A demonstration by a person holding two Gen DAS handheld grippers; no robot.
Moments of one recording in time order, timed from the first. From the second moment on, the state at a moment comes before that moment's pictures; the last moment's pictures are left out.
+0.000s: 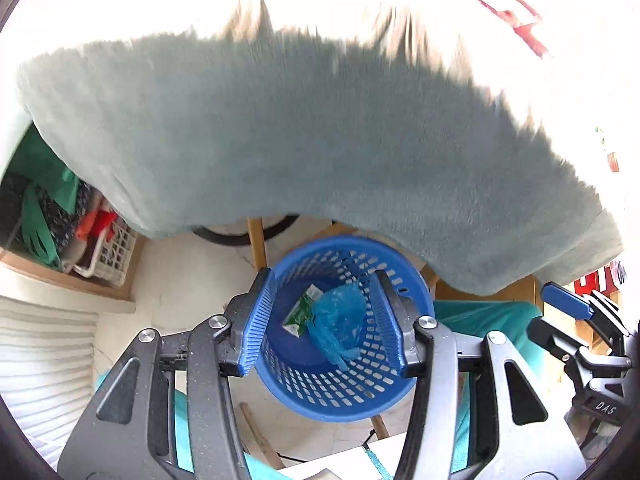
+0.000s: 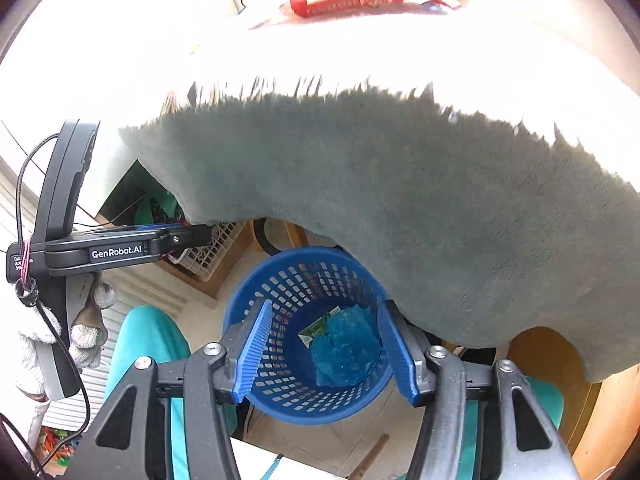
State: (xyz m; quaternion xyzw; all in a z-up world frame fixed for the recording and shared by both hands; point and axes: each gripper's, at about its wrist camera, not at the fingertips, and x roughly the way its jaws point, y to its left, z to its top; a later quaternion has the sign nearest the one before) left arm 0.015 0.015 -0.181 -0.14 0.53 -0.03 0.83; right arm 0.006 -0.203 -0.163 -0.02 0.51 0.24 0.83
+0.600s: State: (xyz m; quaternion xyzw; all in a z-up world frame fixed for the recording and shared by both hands) left arm 0.076 0.040 -0.027 -0.09 0.40 -0.04 0.91; right arm 0.037 -0.238 -0.032 -0.04 0.38 0.21 0.90
